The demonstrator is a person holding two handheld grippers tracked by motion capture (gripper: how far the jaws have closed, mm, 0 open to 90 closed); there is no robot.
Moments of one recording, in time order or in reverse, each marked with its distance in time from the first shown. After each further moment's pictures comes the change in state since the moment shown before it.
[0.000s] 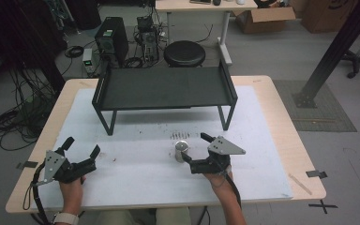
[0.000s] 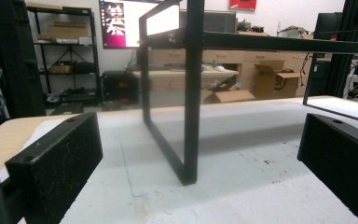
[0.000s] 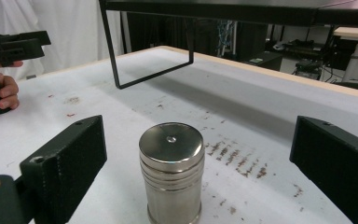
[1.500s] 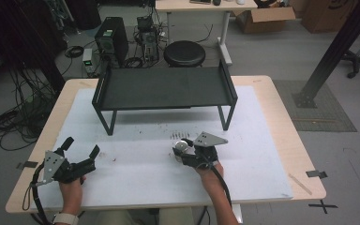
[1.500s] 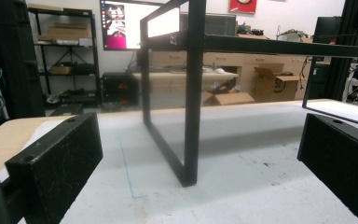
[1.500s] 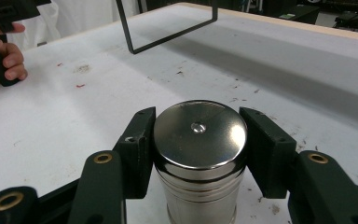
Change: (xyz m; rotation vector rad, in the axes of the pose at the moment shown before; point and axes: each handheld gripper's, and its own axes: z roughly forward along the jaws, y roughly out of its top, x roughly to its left) left arm 0.001 0.000 -0.001 -0.012 0.000 -0.010; right arm 0.002 -0.003 0.037 0.173 0.085 0.039
